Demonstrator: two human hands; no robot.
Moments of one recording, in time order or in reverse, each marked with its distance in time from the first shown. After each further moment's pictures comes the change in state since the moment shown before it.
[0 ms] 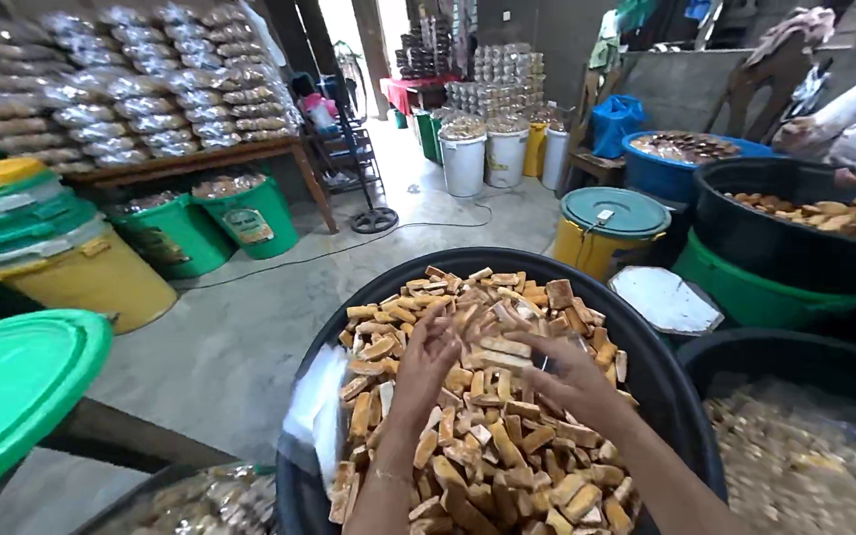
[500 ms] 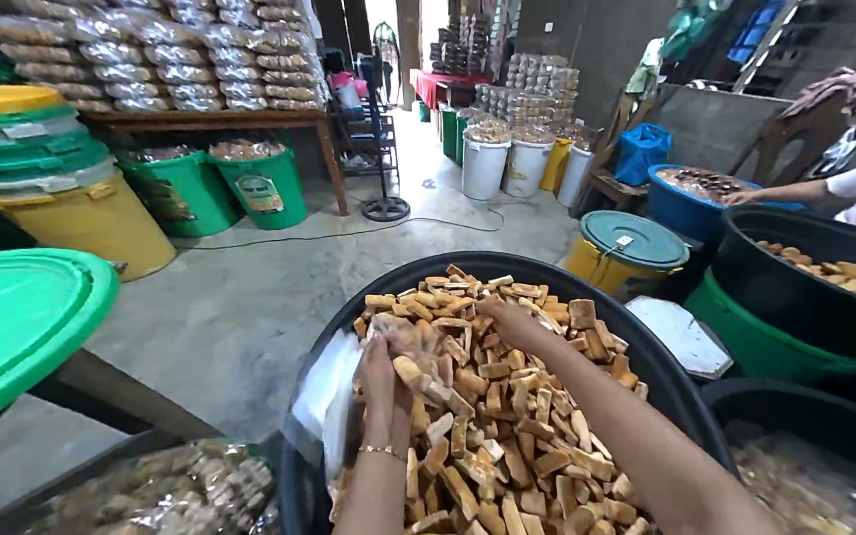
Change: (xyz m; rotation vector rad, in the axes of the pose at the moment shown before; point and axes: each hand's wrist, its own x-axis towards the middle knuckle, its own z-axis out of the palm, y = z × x) left_hand 0.016 -0.022 -0.044 -0.360 0.849 -0.316; right_hand 0.153 0.092 0.056 -0.513 -0.513 0.208
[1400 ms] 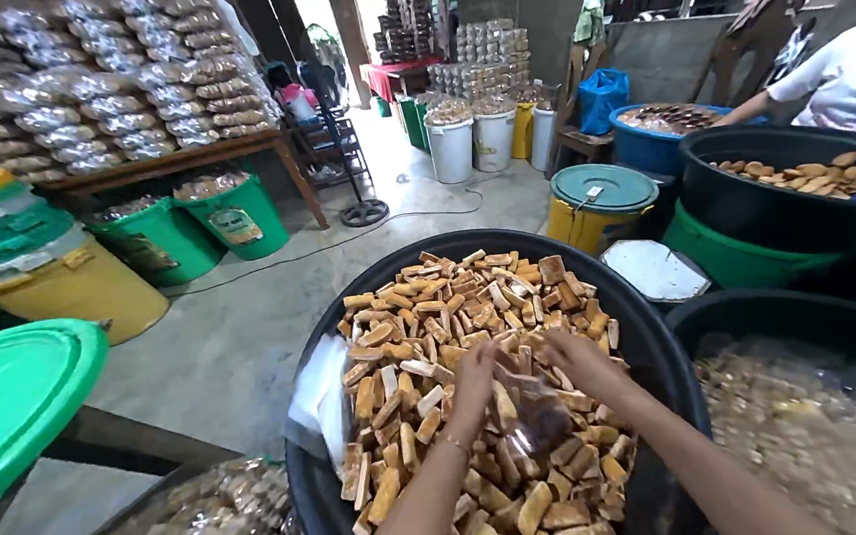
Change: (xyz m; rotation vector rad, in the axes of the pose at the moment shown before) left_hand -0.073 -0.072 0.035 0.811 -0.751 -0.030; right_hand -0.194 -0.014 0.008 0.361 0.129 0.343
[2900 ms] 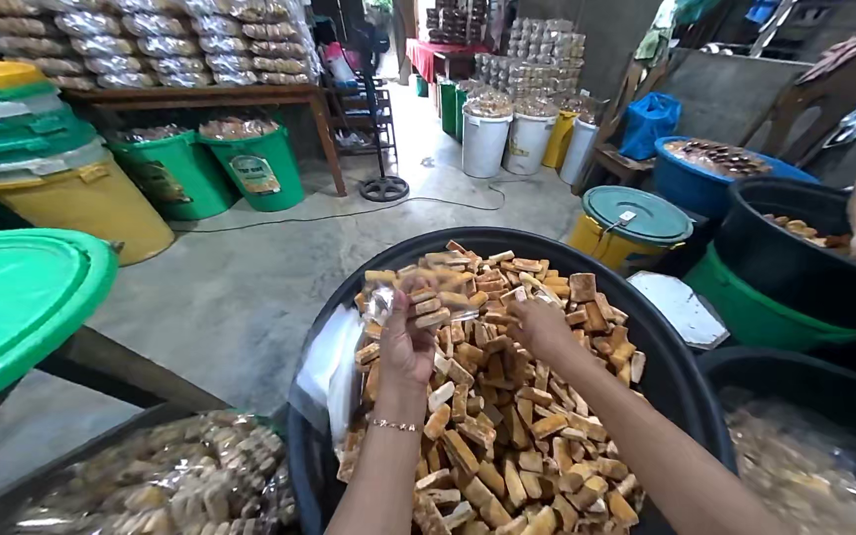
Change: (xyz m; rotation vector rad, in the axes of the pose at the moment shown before) left_hand 0.009 0.024 -0.095 -1.241 0.393 0.161; right_hand 0.097 -0.060 0.020 -0.383 -0.006 -0.109
